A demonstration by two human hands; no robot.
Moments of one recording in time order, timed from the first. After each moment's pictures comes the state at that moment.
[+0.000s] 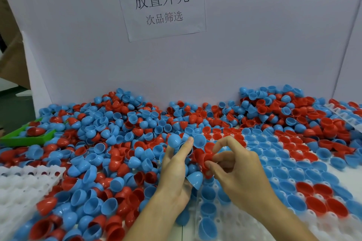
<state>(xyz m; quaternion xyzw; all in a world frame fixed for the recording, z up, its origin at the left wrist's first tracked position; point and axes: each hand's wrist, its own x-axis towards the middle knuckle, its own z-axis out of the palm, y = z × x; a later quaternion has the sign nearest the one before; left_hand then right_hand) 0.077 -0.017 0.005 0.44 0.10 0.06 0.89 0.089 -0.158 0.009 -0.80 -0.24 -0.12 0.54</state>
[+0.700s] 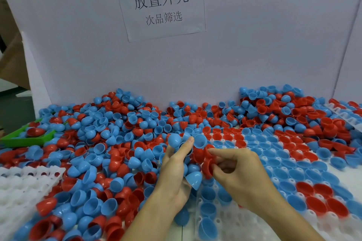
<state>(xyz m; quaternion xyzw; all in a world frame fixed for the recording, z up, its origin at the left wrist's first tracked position) 0.075 -0.016 0.011 0.43 0.08 0.03 0.90 0.091 -0.161 0.009 -0.82 -0.21 -0.08 0.52</state>
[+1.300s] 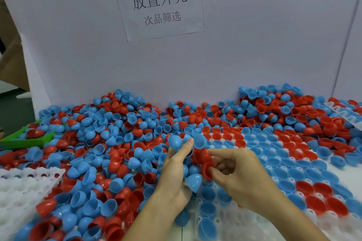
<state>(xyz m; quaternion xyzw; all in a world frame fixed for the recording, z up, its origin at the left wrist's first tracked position) 0.076 -0.017 0.009 0.42 0.08 0.00 0.90 0.083 -0.164 0.025 -0.81 -0.29 -0.06 0.50</state>
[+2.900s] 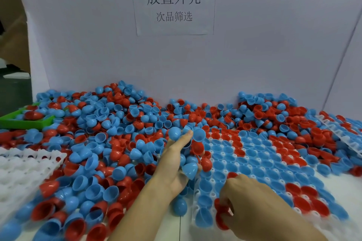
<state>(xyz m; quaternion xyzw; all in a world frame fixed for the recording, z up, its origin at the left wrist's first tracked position) 0.083 -0.002 0.009 0.42 0.08 -0.01 0.90 0.040 -0.169 0.044 -0.96 -0.24 0.09 0.02</state>
